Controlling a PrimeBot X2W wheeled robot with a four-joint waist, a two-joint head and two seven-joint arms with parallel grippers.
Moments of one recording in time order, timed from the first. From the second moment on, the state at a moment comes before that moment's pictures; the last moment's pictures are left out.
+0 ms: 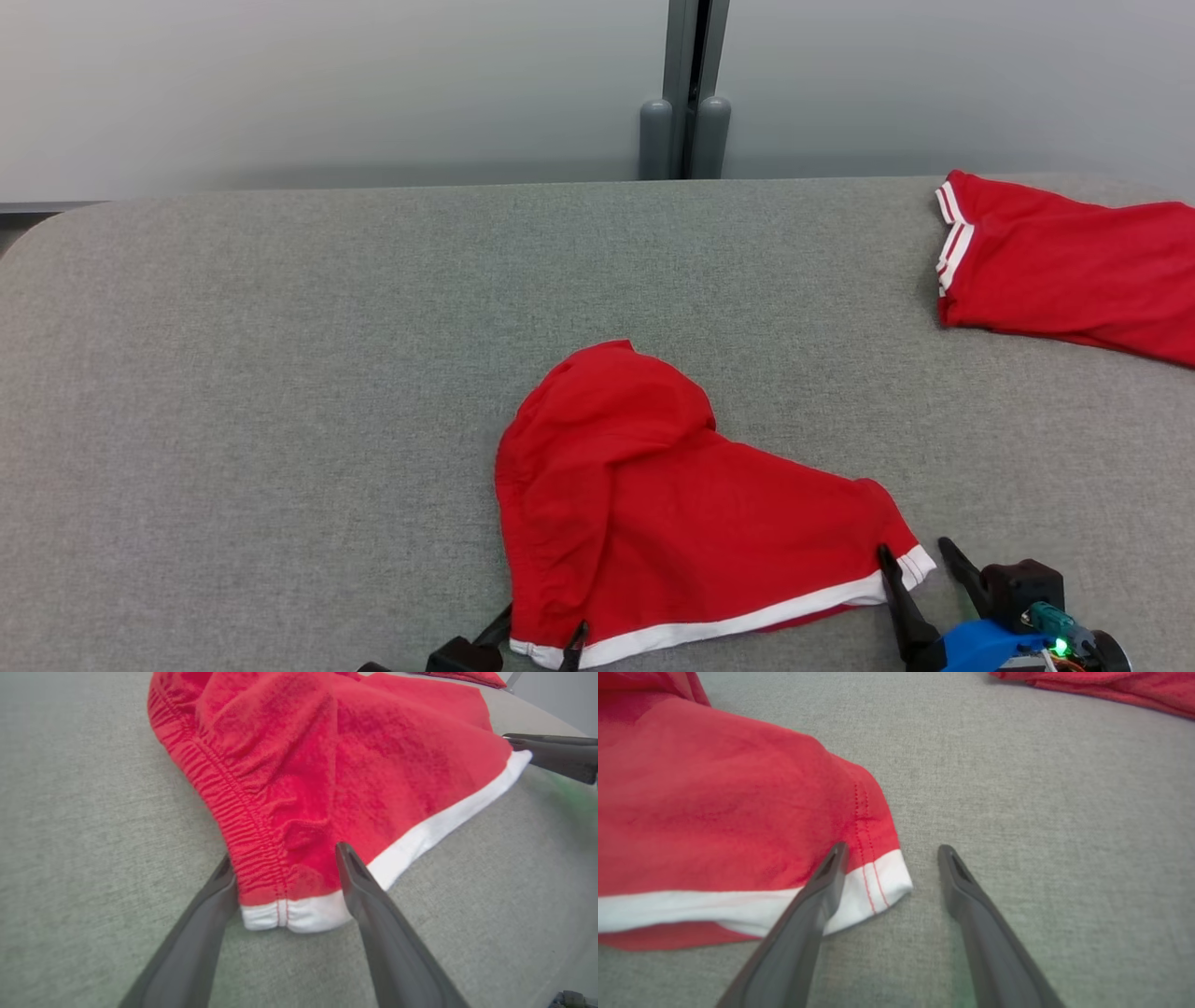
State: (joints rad) left arm -0.07 0.12 -0.55 0.57 -0.25 -0.13 -0.26; right arm -0.16 -0.10 0.04 0.70 0.11 0.13 -0.26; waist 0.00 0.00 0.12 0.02
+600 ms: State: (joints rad) left arm -0.08 0.16 -0.67 0.52 -0.36 -0.13 -0.26; right arm -0.17 -0.10 0.16 0.71 0.23 0.13 -0.27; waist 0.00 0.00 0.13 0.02
